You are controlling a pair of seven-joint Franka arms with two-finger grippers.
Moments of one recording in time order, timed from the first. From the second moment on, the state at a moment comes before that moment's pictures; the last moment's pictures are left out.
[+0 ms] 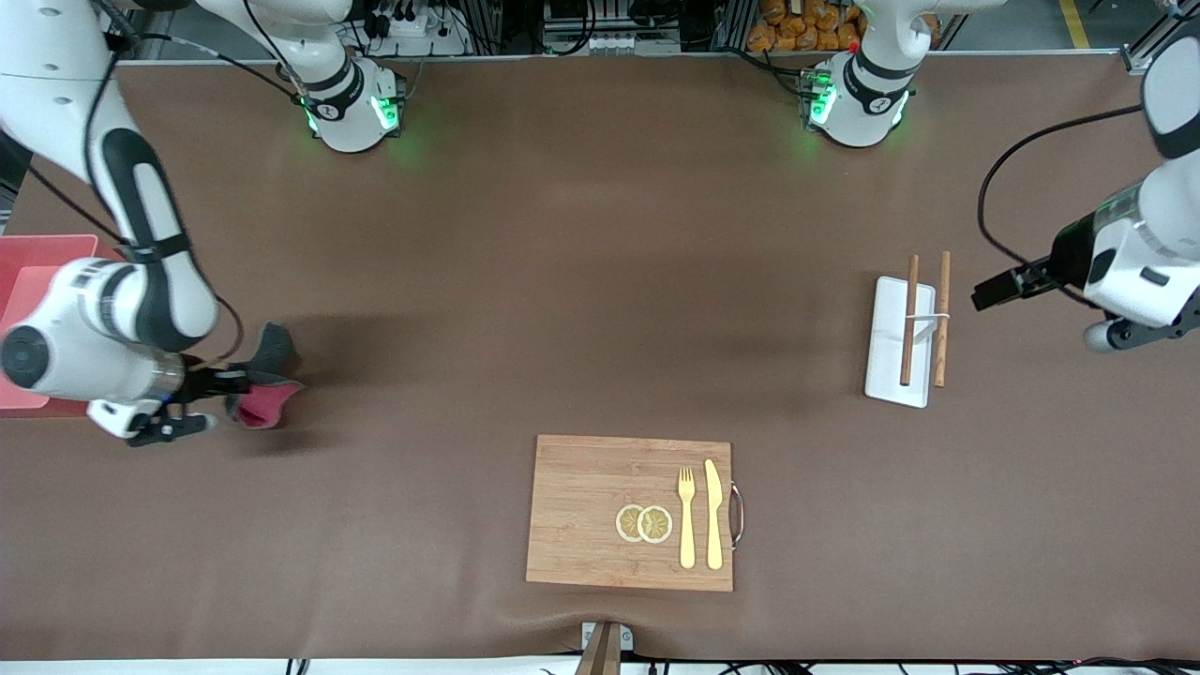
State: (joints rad) left arm -0.04 0.10 -0.01 -1.58 -0.03 1.58 -0.28; right arm -0.07 0.52 -0.05 -1.84 0.10 2.18 -0.34
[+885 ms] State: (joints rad) left arm -0.12 -0.03 0.02 -1.57 0.04 1.52 0.10; right arm 0.17 0.42 -0.07 -1.79 0.20 2.05 0.07
